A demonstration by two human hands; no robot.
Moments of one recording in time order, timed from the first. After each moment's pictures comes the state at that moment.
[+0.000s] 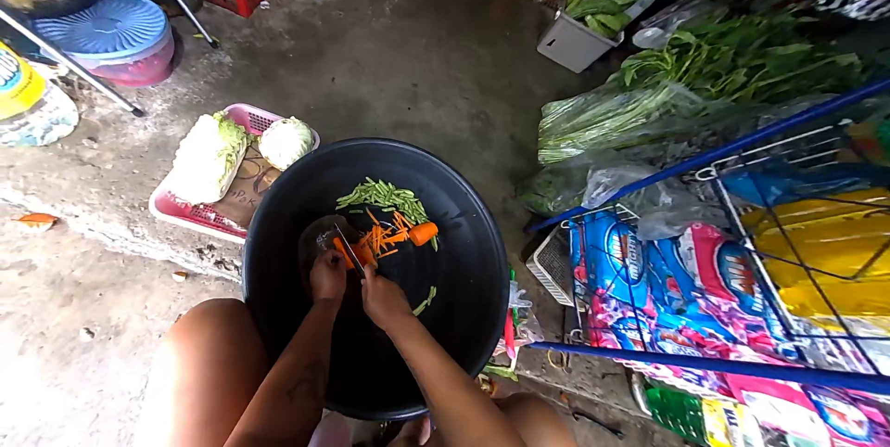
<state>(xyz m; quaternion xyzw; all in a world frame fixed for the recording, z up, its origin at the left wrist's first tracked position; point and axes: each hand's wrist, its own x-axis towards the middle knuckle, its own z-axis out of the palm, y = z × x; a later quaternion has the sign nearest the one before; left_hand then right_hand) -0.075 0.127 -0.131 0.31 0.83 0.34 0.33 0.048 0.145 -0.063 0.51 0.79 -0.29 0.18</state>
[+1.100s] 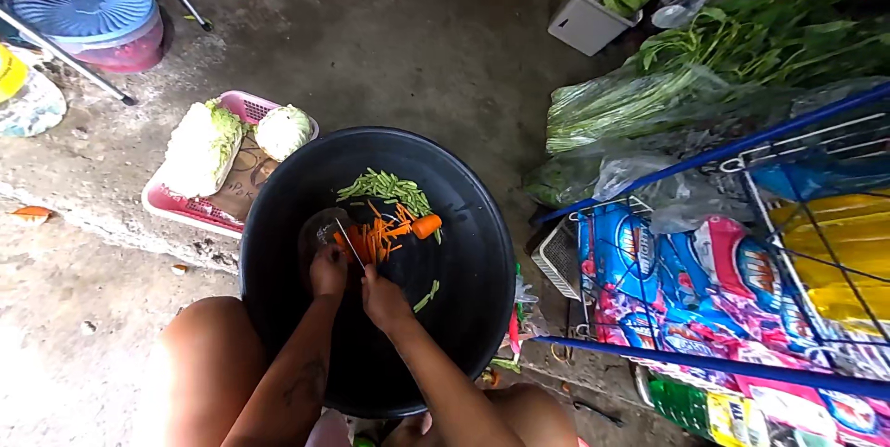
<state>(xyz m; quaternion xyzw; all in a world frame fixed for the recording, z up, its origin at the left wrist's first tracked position) -0.075 0.128 -0.133 0.31 0.83 0.33 0.33 0.054 0.140 -0.081 0.51 0.78 -0.32 0.16</state>
